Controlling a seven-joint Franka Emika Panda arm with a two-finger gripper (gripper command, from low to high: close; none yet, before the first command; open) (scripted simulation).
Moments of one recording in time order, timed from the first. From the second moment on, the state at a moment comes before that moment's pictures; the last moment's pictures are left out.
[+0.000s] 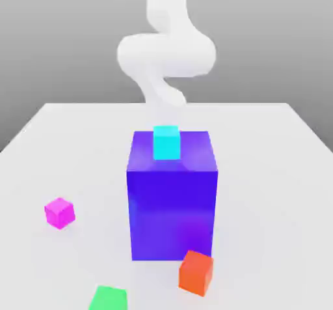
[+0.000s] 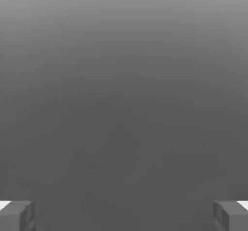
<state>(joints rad) -0.03 -0.72 -0.04 -2.36 -0.01 2.35 0.79</state>
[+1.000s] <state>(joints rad) -0.59 0.28 -0.11 -2.79 0.34 3.06 0.36</state>
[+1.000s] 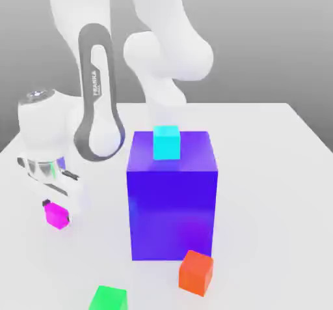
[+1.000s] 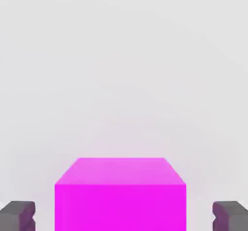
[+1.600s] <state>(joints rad) -0.33 0.11 -0.18 -2.63 0.01 2.73 0.68</state>
